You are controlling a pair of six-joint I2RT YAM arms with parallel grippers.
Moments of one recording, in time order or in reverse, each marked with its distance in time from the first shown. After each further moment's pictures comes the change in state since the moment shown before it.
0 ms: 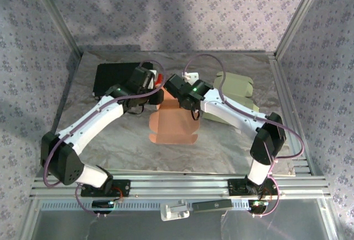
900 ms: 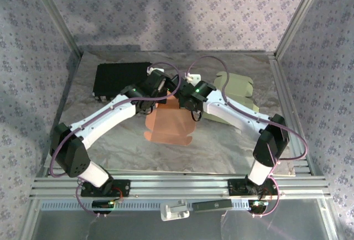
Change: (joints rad) left arm -0.135 0.098 0.070 0.010 -0.383 -0.039; right arm -0.004 -0.035 -0.038 0.029 -0.060 0.071
